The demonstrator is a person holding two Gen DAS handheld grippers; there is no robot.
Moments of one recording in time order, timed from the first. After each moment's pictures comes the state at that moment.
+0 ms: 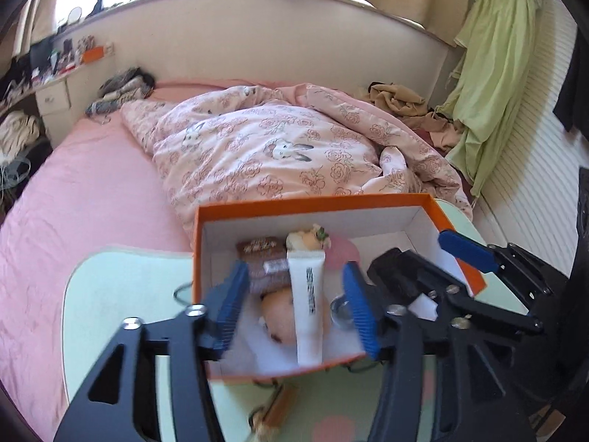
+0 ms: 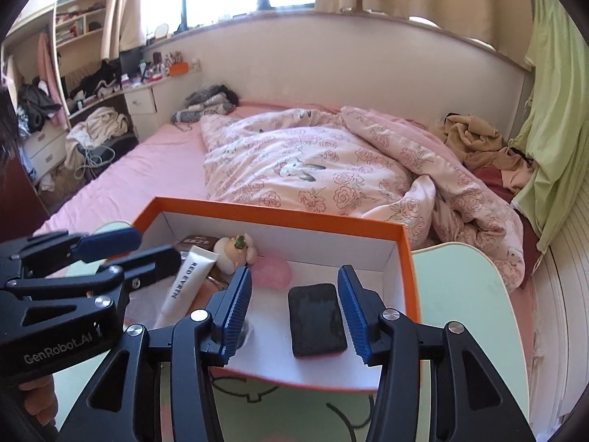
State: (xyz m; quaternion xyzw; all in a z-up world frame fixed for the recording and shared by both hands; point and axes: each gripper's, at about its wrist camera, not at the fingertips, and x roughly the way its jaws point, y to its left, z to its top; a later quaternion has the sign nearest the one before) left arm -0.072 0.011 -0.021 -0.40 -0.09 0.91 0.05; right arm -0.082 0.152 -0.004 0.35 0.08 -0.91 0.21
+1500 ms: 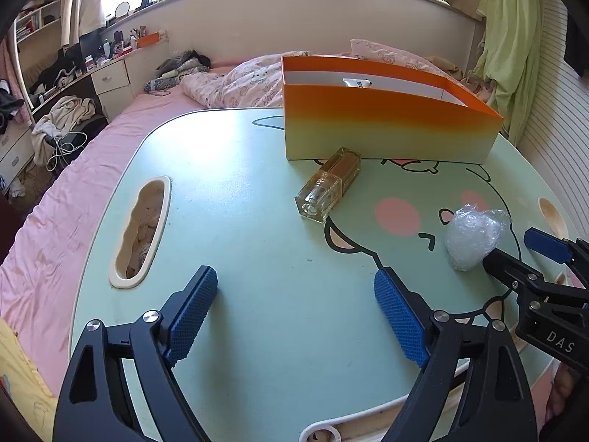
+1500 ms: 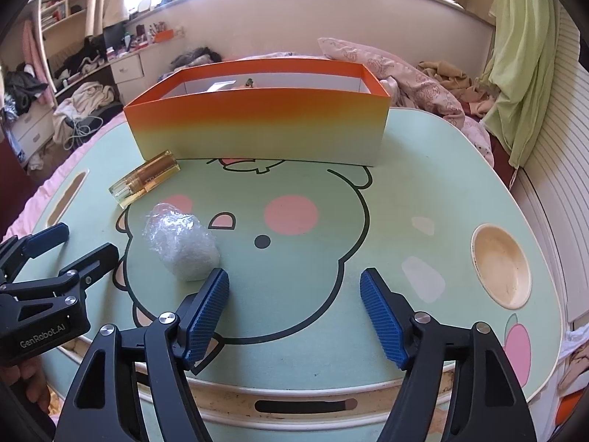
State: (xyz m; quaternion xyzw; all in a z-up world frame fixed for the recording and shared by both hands) left arm 0.086 0.023 -0.104 -0.41 -0.04 0.91 -0.06; right arm 0.053 0.195 -0.078 0.41 0.09 -0.89 0.16
